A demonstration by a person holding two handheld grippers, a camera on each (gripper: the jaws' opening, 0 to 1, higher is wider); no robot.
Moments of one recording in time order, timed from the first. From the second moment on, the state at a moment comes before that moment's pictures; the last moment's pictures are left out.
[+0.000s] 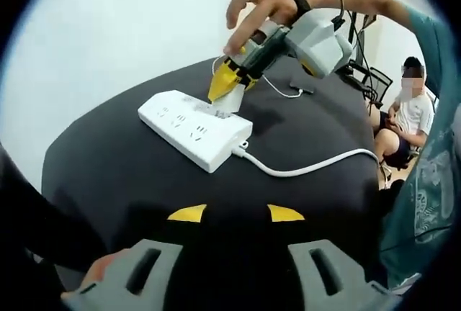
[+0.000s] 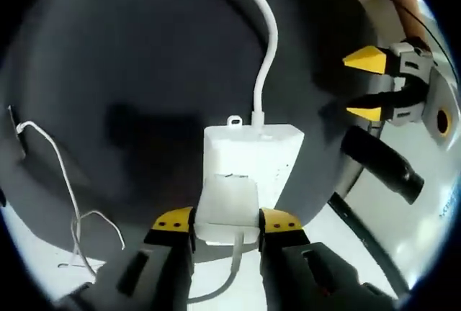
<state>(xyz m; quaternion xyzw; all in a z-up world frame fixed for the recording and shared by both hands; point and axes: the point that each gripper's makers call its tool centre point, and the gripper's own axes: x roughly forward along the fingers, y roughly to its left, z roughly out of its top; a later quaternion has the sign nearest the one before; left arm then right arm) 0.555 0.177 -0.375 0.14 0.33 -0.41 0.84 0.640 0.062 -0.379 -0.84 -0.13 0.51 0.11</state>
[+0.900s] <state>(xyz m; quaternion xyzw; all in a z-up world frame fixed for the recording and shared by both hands) 0.541 0.178 -0.368 0.13 0.30 -0.42 0.85 0.653 0.056 -0.384 -0.88 -0.04 0.46 0.11</state>
